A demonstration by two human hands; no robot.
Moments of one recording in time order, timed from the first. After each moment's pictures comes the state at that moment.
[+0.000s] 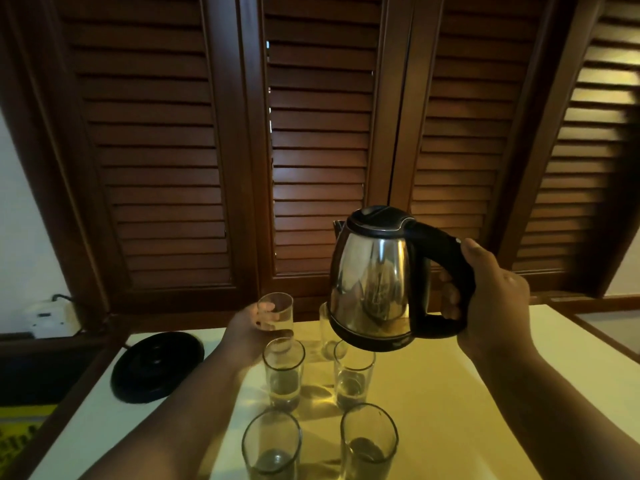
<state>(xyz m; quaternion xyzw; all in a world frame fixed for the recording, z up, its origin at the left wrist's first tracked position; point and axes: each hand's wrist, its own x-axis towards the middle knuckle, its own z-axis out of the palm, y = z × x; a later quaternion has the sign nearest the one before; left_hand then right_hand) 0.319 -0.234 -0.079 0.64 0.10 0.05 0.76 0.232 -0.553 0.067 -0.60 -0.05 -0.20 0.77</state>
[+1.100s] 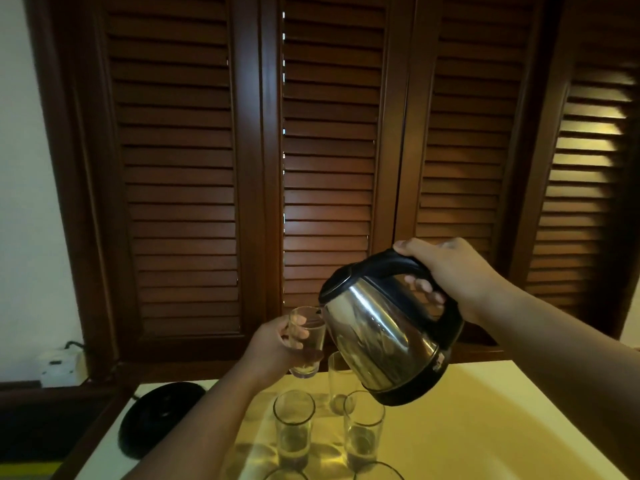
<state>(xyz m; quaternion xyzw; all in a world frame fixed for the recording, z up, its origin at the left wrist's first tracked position) 0.313 -0.249 -0.007 0.78 -0.03 0.11 0.61 0.256 -0.533 0.175 -0.80 -0.13 -0.04 0.59</state>
